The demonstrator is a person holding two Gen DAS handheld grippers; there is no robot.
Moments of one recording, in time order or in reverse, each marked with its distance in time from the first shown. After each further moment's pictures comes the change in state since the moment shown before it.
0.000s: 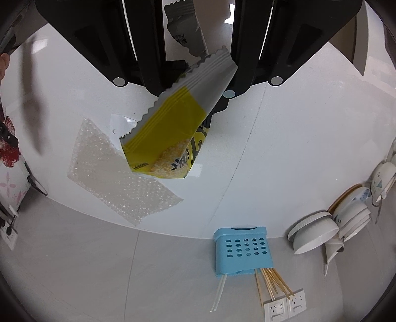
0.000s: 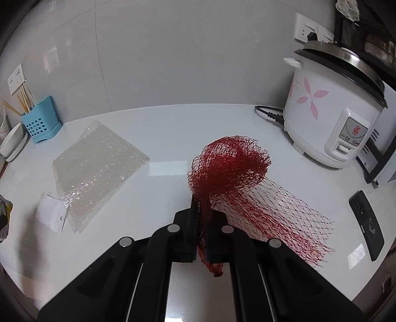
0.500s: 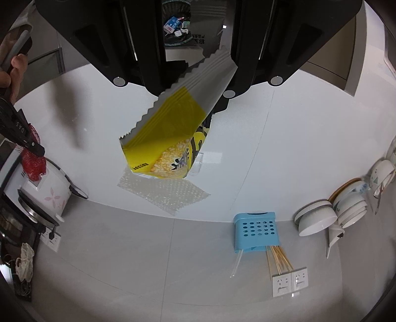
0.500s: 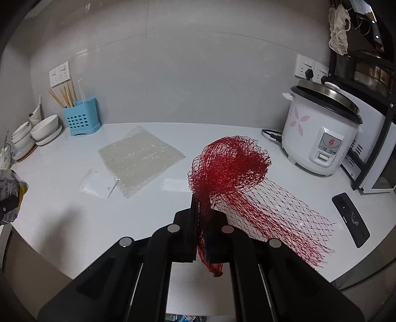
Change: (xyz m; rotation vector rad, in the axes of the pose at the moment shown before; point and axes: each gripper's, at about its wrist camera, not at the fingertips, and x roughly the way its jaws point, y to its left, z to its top) left arm -0.110 -0.016 -0.065 0.059 -0.103 -0.120; right arm -0.124 0.027 -0.068 -0.085 -0.158 0.083
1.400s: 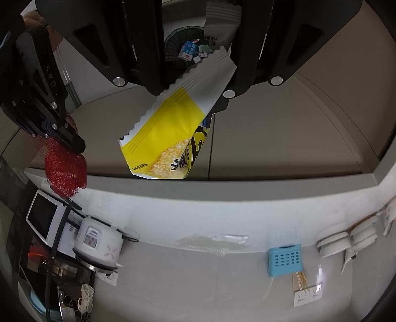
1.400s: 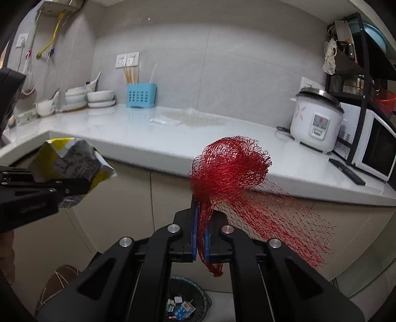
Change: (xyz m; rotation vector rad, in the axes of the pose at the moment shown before) left arm -0.029 -0.041 -0.245 0.085 -0.024 -0.180; right arm -0.122 0.072 -0.271 -0.149 -0.209 0.062
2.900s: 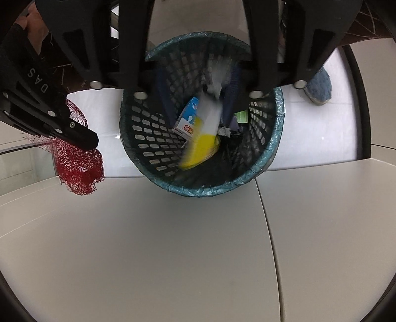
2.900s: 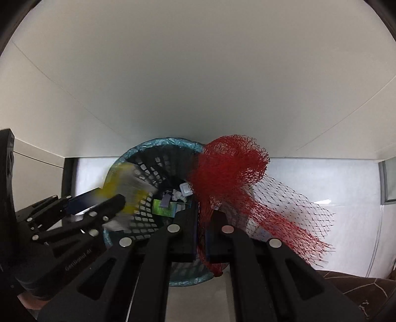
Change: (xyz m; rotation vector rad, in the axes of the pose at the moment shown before) left arm 0.416 0.036 -0.244 -0.087 0.615 -0.089; right arm 0.334 -0.013 -0.341 0.257 0.884 0.084
